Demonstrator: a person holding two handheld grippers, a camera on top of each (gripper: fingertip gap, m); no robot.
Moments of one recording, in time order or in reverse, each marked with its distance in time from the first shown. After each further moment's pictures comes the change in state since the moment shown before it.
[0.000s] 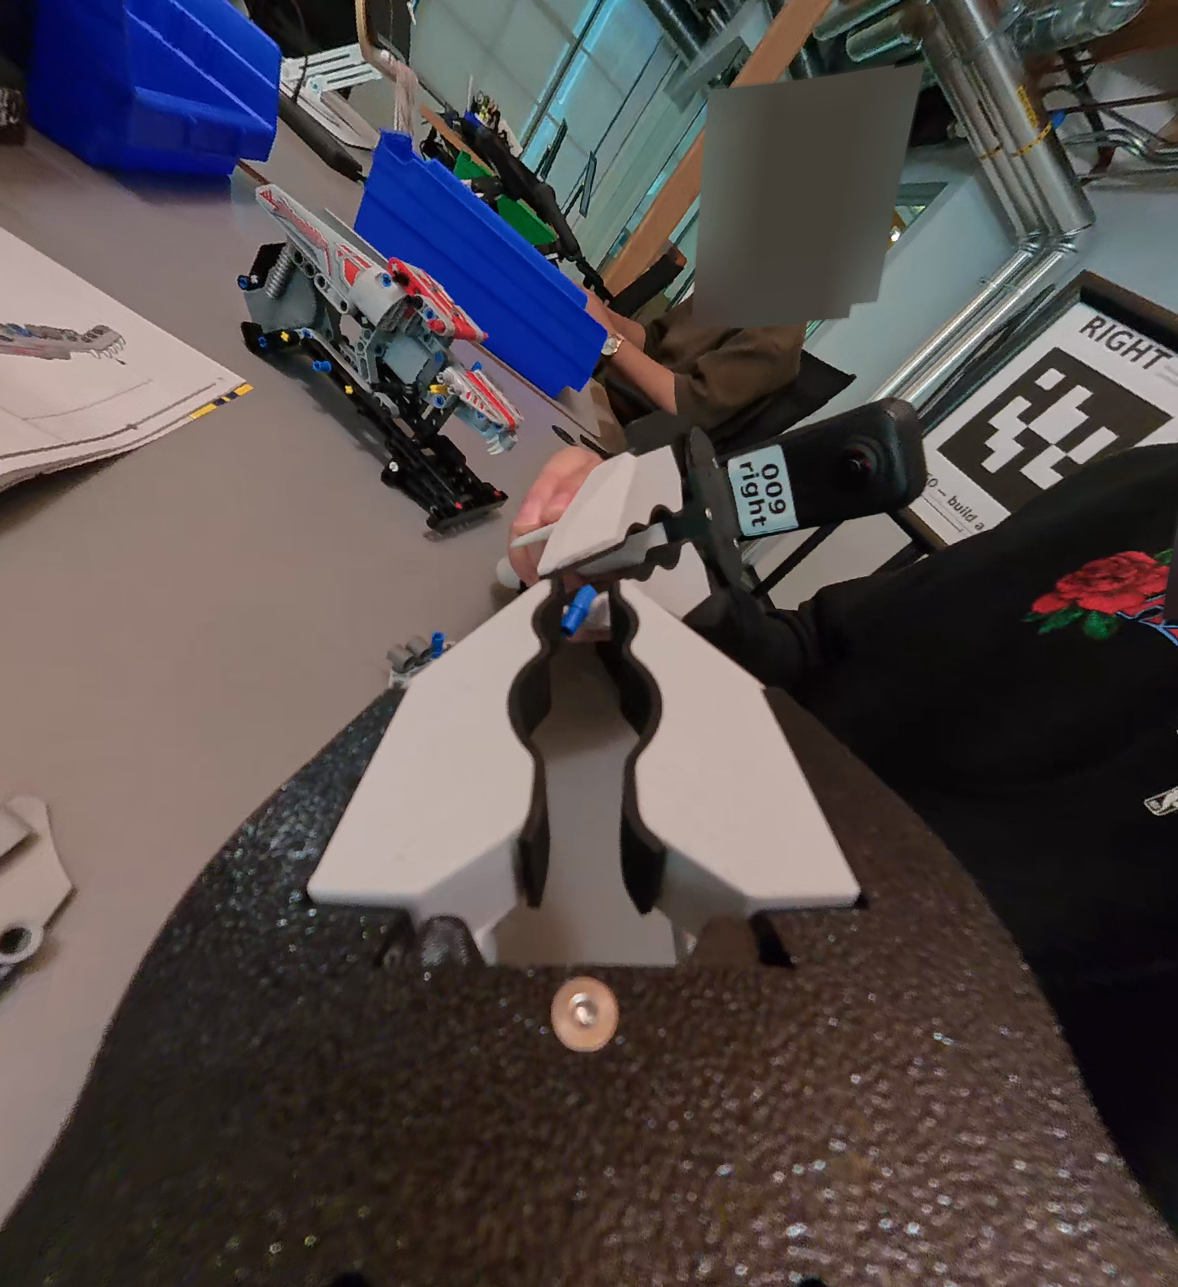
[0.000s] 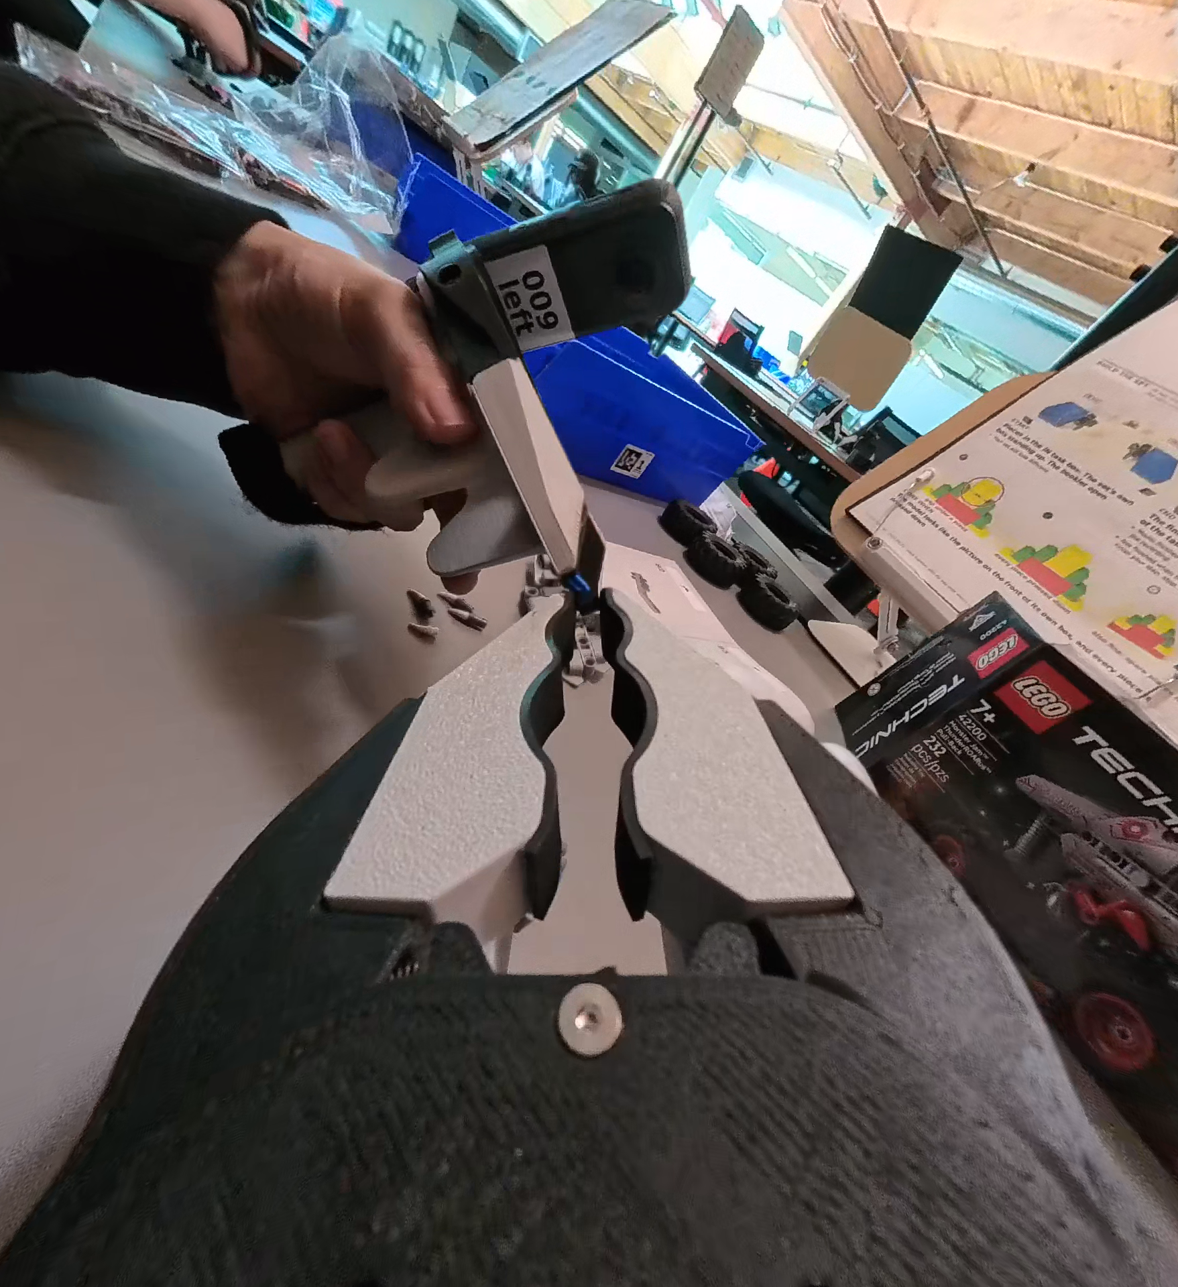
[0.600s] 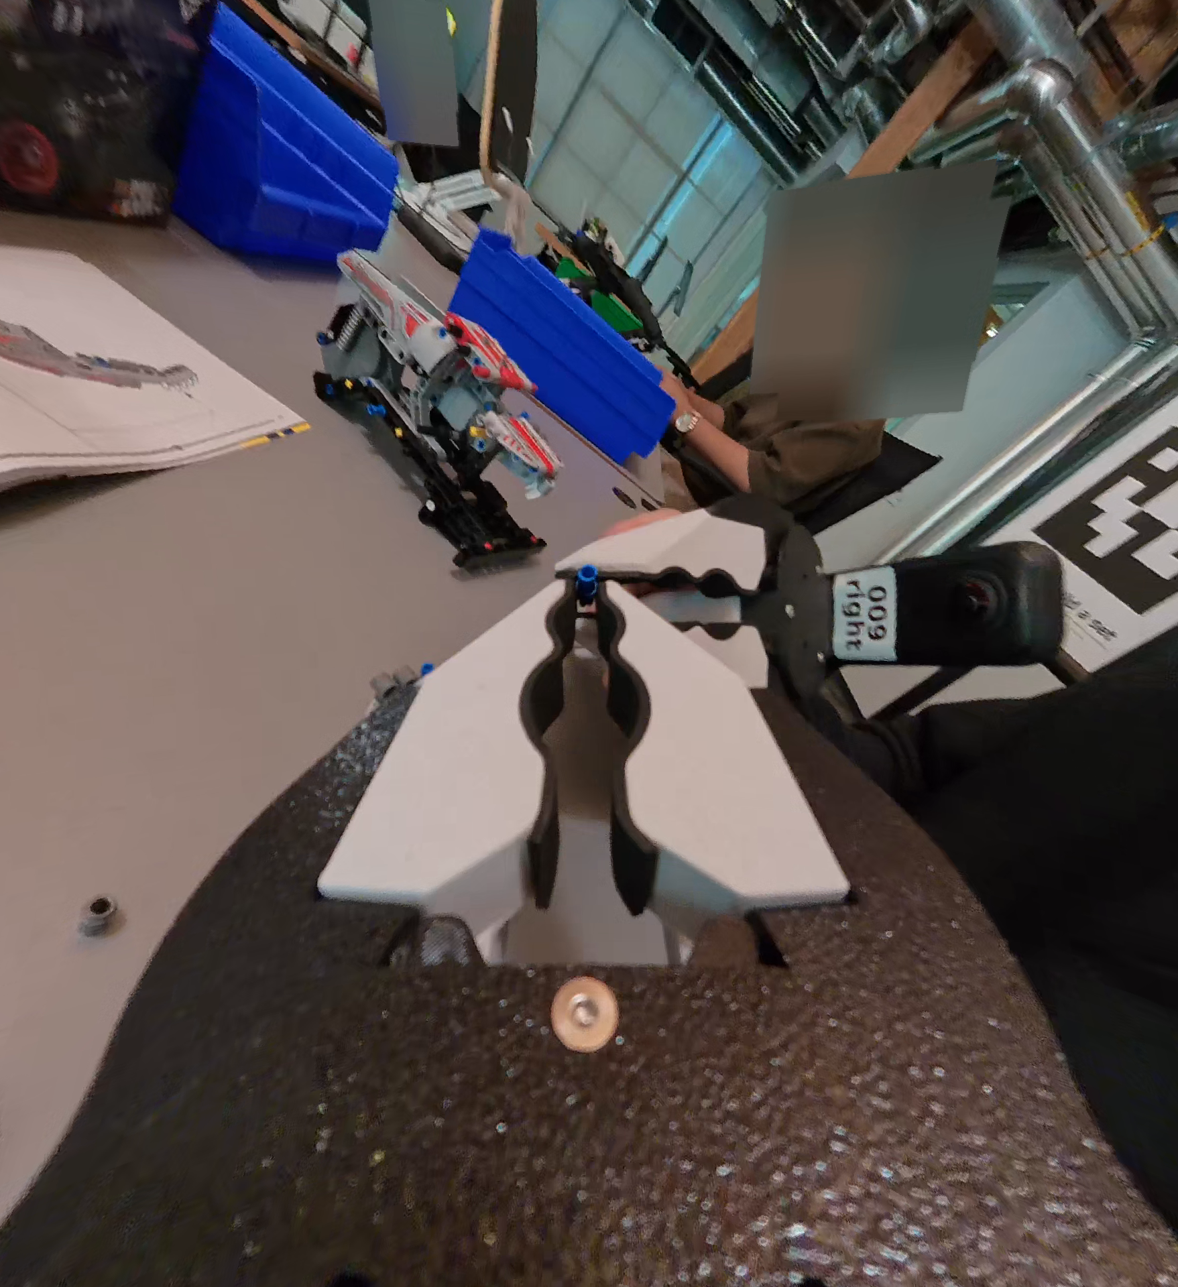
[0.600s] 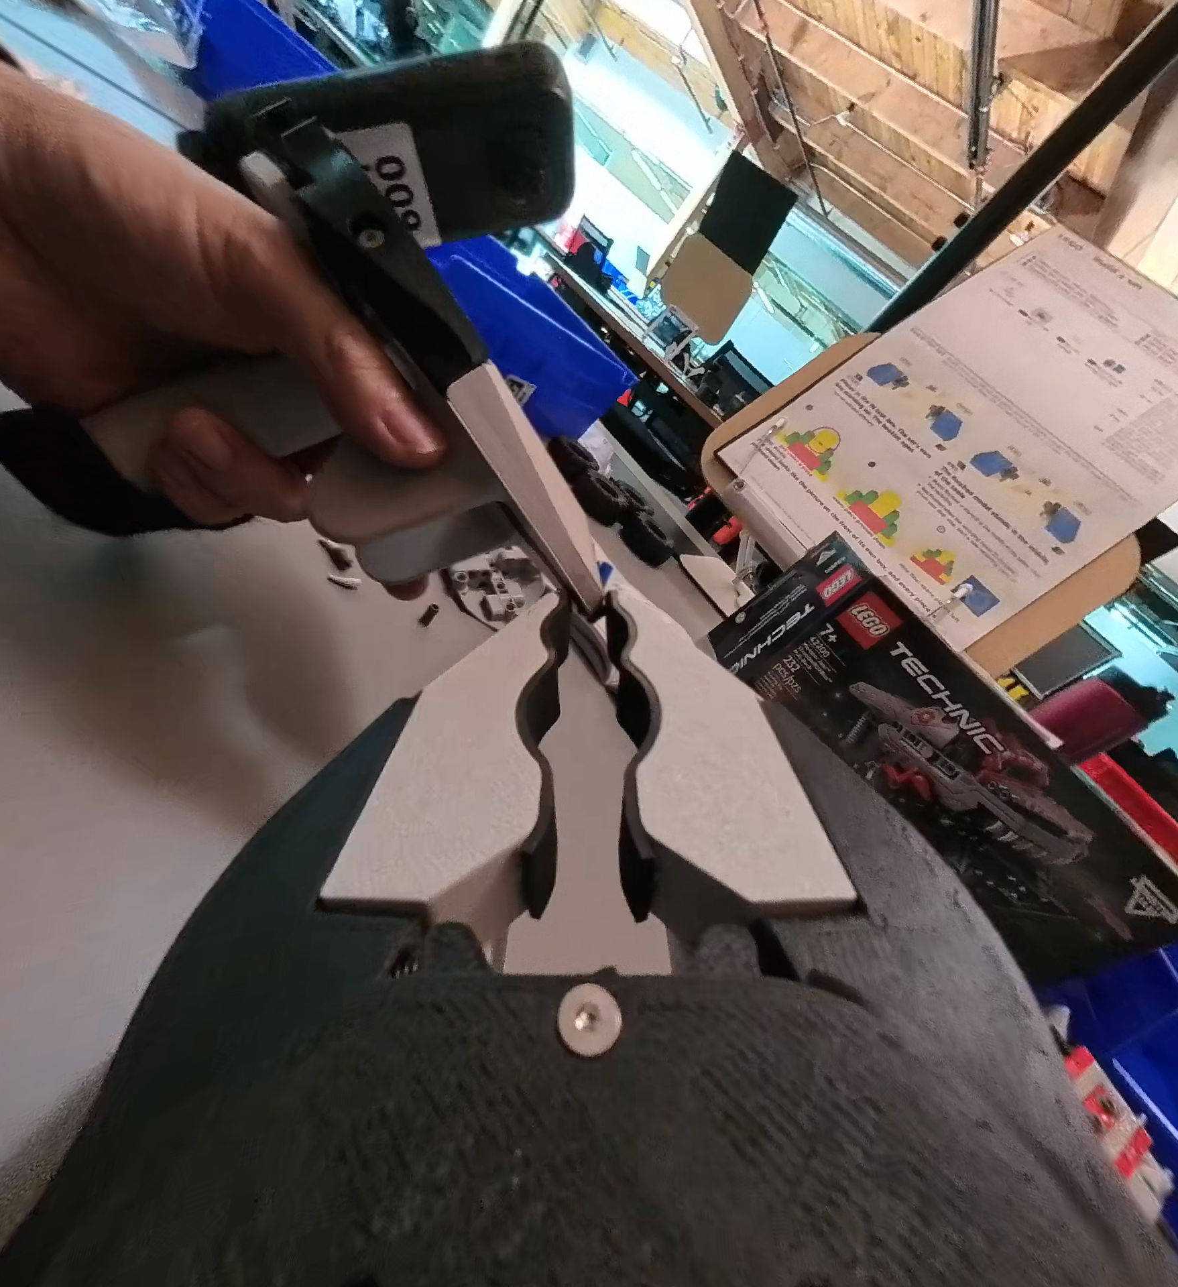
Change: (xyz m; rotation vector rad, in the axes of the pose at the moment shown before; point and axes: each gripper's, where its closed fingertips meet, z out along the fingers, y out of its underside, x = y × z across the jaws) left arm 0.004 0.001 0.021 0.125 -0.144 -0.002; right arm 0.007 0.002 -0.016 -0.132 0.240 -0.108
